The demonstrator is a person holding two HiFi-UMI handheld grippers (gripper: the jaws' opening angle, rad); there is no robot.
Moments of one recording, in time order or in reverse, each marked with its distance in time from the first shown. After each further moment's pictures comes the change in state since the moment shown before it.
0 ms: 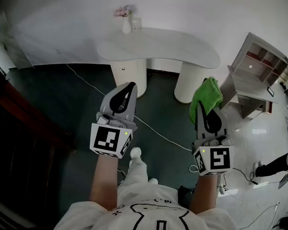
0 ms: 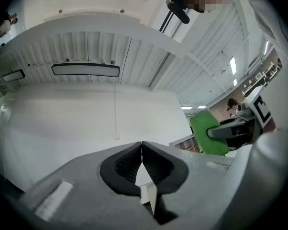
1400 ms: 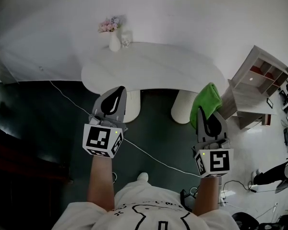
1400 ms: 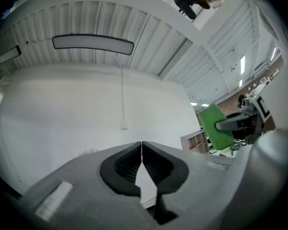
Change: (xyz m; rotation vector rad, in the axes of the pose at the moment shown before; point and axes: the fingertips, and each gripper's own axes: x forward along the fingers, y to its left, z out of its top) left arm 0.238 0.193 -0.127 -0.057 0.057 -0.025; right arm 0.282 -0.064 -0.067 -0.068 0.072 -0.072
